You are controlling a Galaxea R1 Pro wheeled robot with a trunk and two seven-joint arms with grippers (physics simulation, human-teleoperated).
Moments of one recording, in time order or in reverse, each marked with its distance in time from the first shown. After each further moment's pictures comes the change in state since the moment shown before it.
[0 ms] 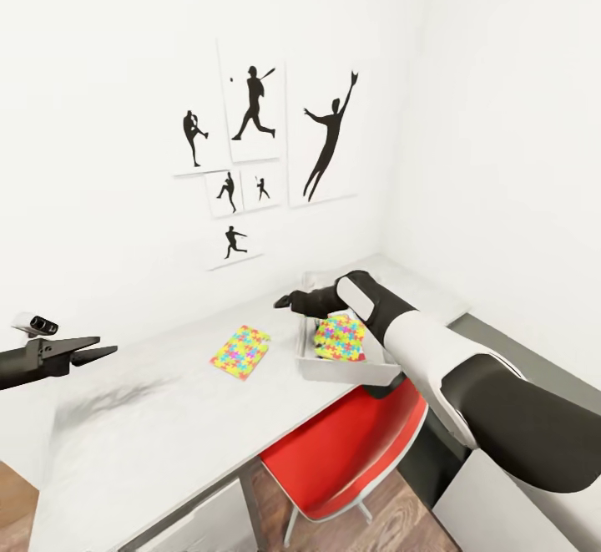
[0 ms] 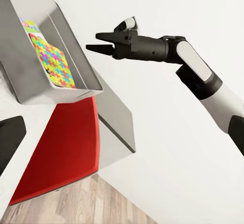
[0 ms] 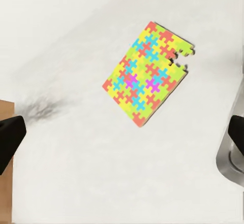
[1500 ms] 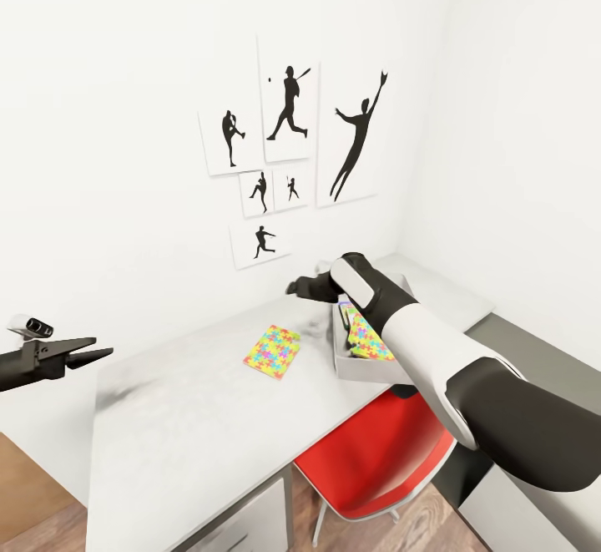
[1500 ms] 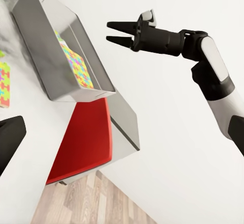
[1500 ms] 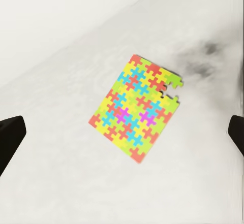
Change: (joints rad) left arm 0.000 0.006 0.006 0.037 0.000 -0.002 0.000; right arm 0.000 0.002 -0.018 -0.182 -0.082 0.026 -0.443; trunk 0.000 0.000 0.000
